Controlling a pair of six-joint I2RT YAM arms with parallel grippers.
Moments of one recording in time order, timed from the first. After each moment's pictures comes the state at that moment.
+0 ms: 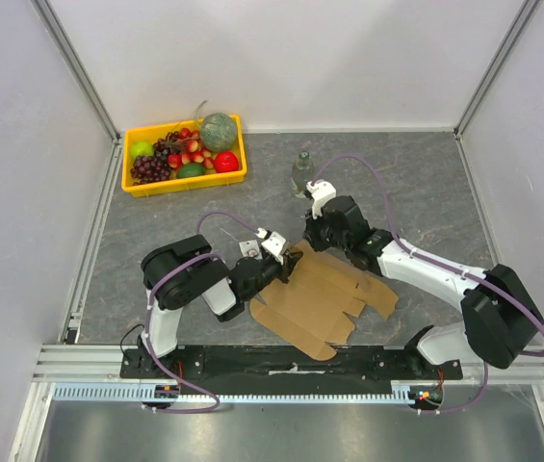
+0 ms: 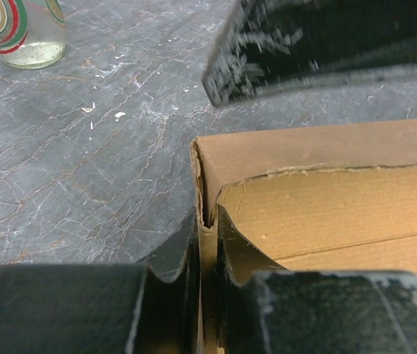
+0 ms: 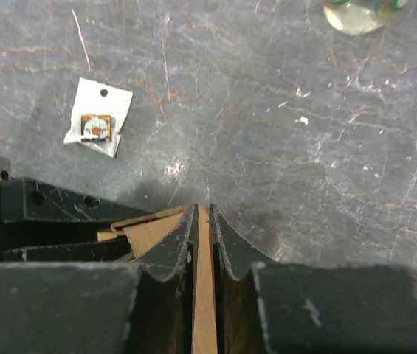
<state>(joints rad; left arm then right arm) -0.92 1.98 0.45 1.45 -0.10 -0.15 0.68 1.39 0.84 -0.01 0.02 0.19</state>
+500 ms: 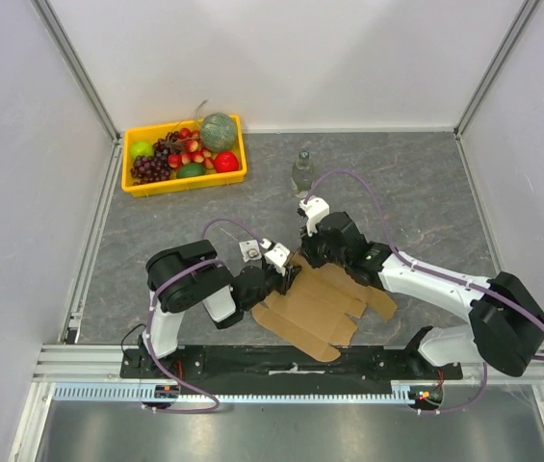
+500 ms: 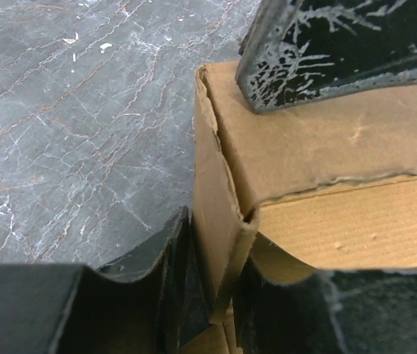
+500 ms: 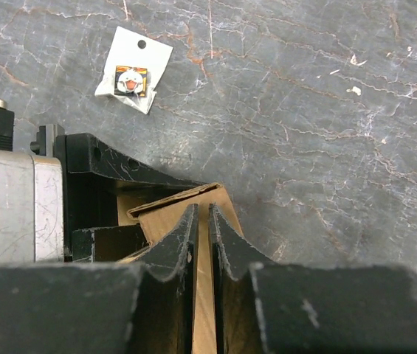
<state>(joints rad) -0.97 2.00 0.41 1.39 -0.17 -0.14 0.78 1.34 0.75 -0.01 0.02 0.19</state>
